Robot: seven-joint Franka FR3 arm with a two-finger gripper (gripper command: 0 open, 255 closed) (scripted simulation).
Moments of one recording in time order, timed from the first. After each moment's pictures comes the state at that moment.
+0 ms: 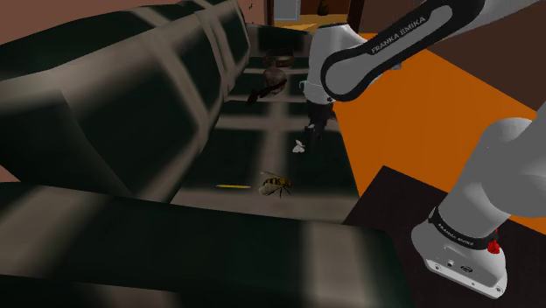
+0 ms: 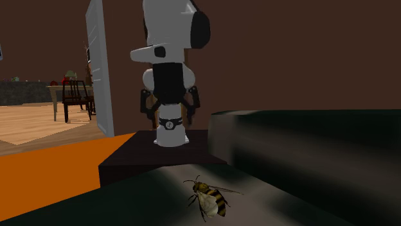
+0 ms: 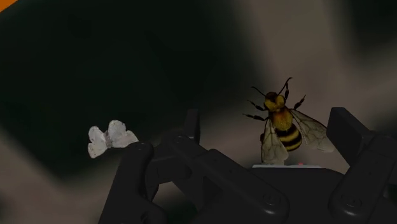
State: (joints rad) arm 0.12 -0.25 0.00 -2.57 0.08 2.31 -0.15
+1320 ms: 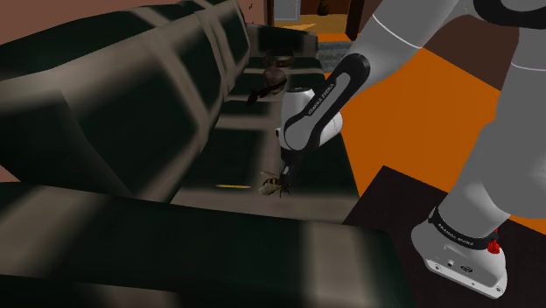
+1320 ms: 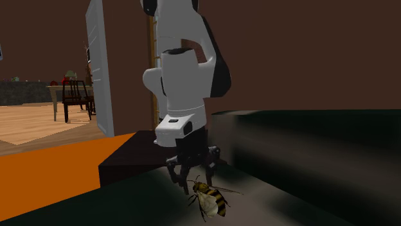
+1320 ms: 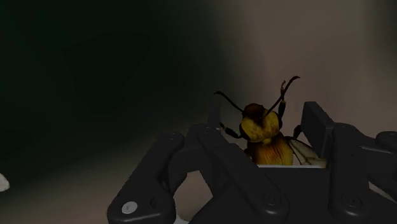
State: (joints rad) arm 0.18 0.24 0.05 -2.44 0.27 2.65 -0.31
